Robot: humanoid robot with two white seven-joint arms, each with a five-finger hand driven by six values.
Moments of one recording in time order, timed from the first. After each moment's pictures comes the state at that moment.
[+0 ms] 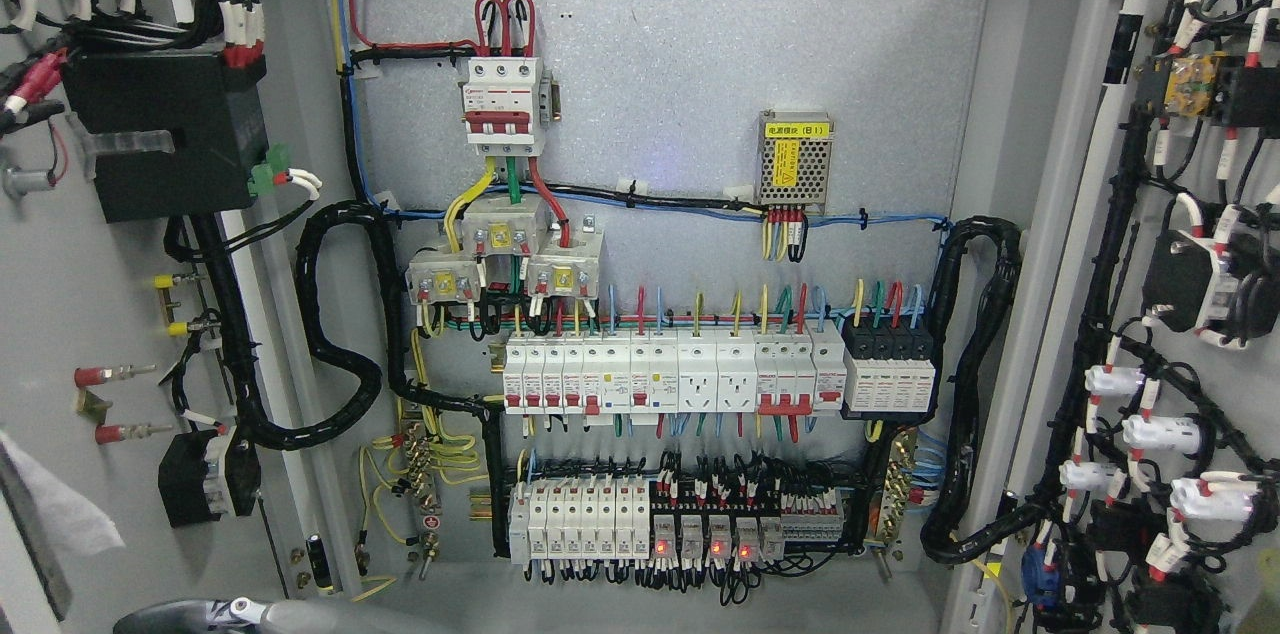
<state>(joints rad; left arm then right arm) -0.06 0.00 -0.26 0.08 0.27 -0.07 -0.16 -0.80 0.00 0.95 -1.61 -0.79 0.14 0.42</state>
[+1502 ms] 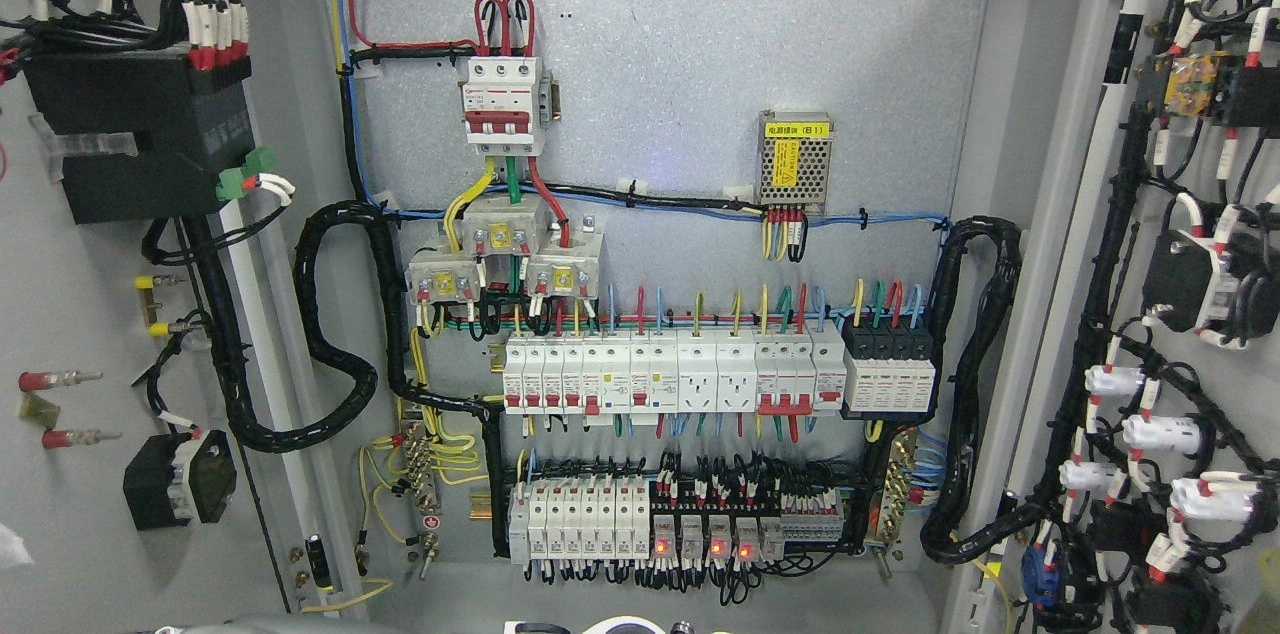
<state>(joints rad) -0.07 0.00 -0.25 0.08 0.27 -0.08 -0.18 -0.94 0.00 1.06 -1.56 -0.87 0.14 0.41</state>
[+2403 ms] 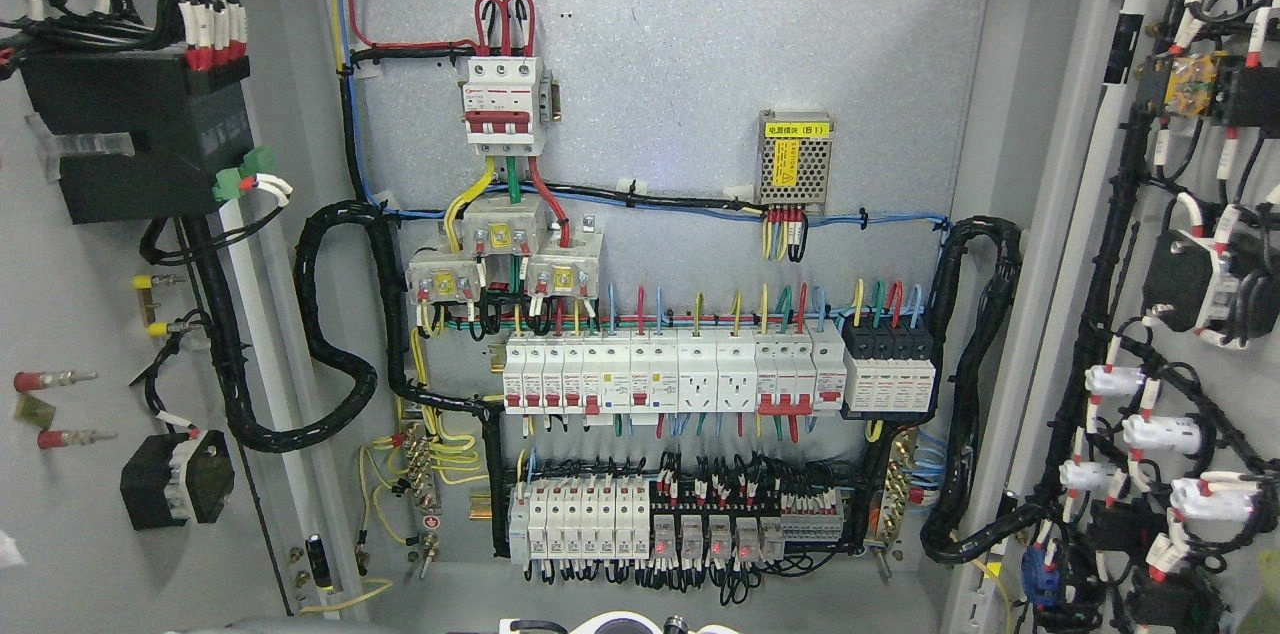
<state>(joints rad) -0.07 0.00 -0.25 0.08 0.27 -0.08 -0.18 -0.96 0.00 1.08 -1.53 -0.87 0.12 0.42</state>
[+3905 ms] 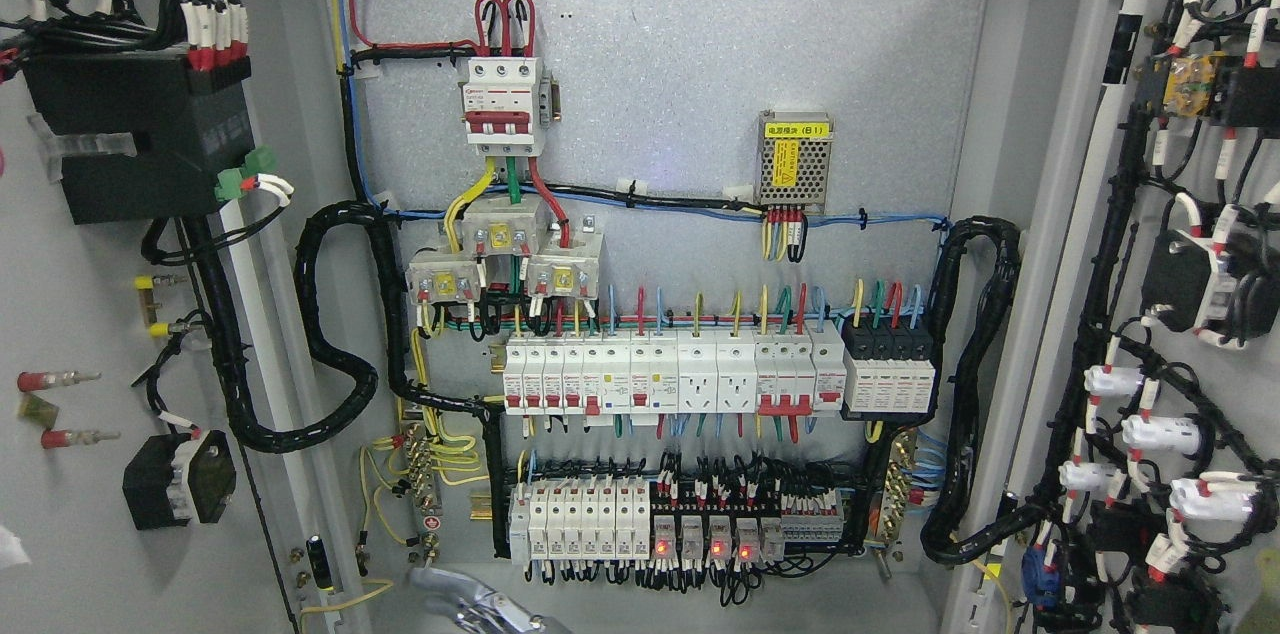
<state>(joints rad) 0.27 0.12 -0.21 -0.91 0.27 -0.08 -0.60 -0.25 -0.12 0.68 -1.76 -0.45 -0.20 0.23</state>
